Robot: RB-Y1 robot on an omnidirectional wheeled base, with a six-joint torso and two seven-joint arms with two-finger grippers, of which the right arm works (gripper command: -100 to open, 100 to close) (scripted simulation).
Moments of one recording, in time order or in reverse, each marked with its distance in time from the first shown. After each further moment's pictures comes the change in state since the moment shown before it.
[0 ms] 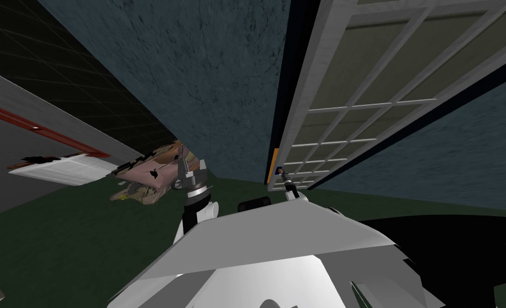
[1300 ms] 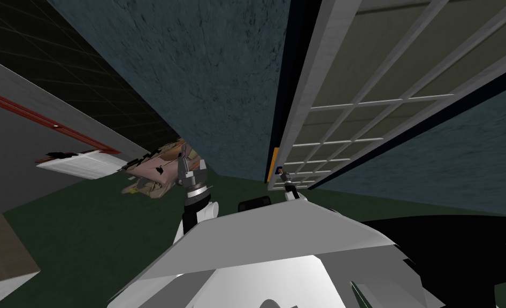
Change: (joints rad) arm 0.024 0.004 0.036 -0.031 -0.066 0.018 -0.235
